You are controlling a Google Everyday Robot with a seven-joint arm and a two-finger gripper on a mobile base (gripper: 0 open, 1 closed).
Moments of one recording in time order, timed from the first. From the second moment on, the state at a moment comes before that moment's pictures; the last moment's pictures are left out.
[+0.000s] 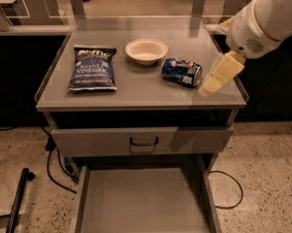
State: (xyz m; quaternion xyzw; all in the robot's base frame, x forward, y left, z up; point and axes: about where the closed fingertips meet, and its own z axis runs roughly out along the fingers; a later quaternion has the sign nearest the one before) arm 0.555 -0.164 0.960 -0.57 0.76 0.01 0.31
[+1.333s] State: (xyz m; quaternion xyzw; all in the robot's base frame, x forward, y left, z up) arm 0.656 -0.143 0.880 -0.54 0.78 0.03 0.31
